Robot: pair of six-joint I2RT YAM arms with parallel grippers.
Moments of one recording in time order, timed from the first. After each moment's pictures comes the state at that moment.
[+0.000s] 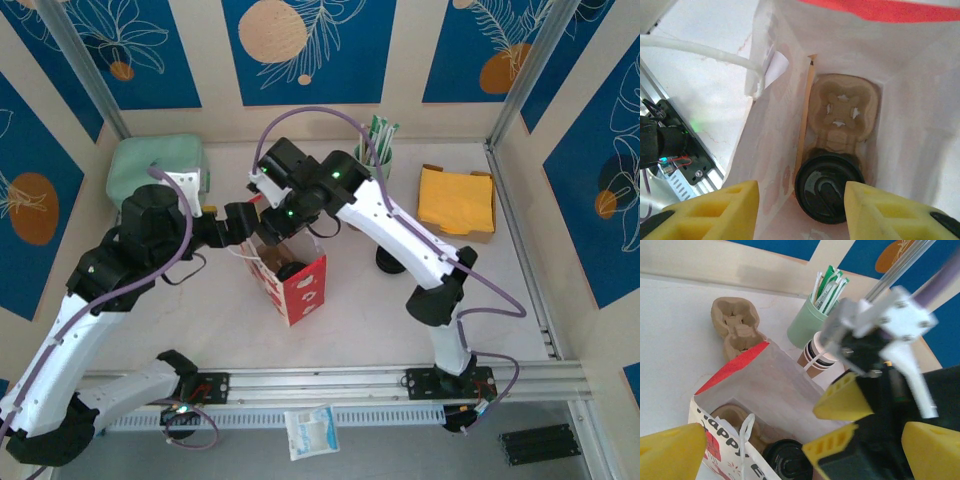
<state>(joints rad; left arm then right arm) -0.59 0.94 1.37 -0.86 0.00 -0.52 0.96 1.99 2.41 -1.44 -0.10 0.19</state>
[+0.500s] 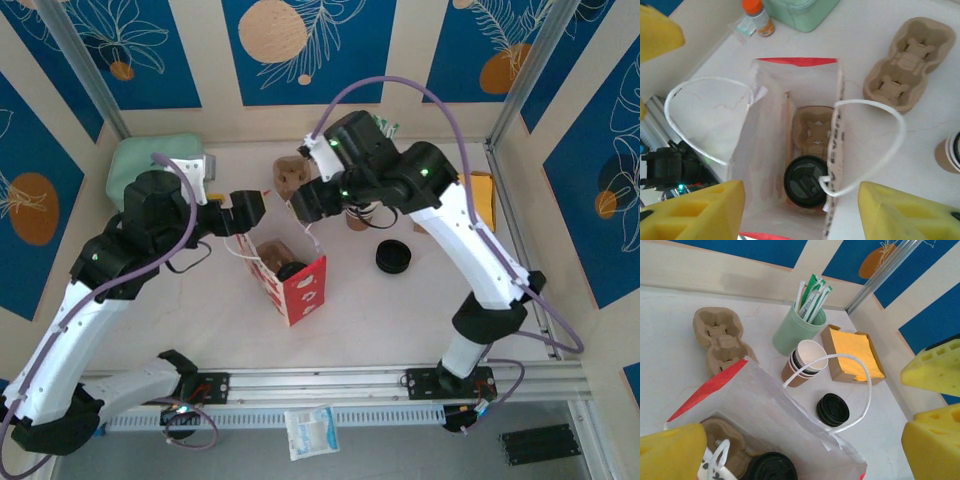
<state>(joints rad) -0.59 1.01 1.45 -0.84 0.05 -0.52 0.84 1.69 2.28 -1.38 -0.08 0.24</state>
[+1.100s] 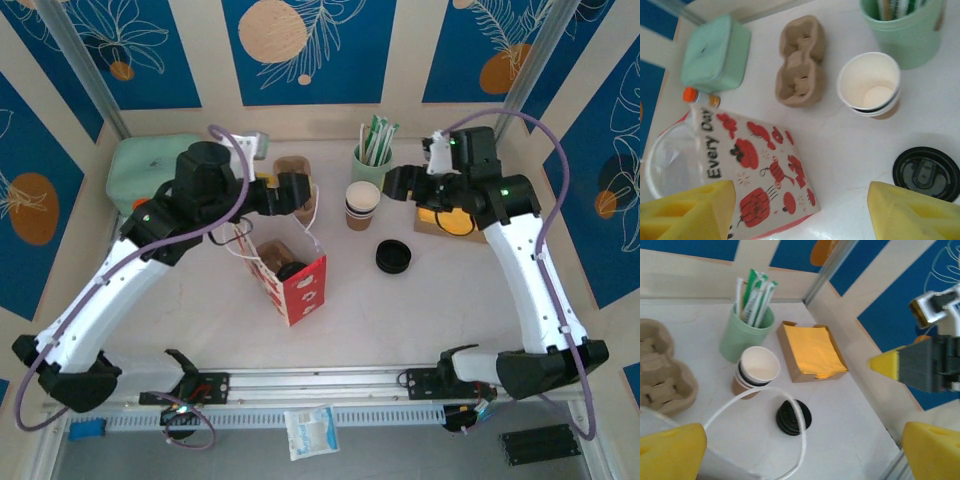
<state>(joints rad) -0.72 1.26 1.59 -0.70 0.12 -0.52 0.21 1.27 1.56 -1.05 -0.40 0.44</state>
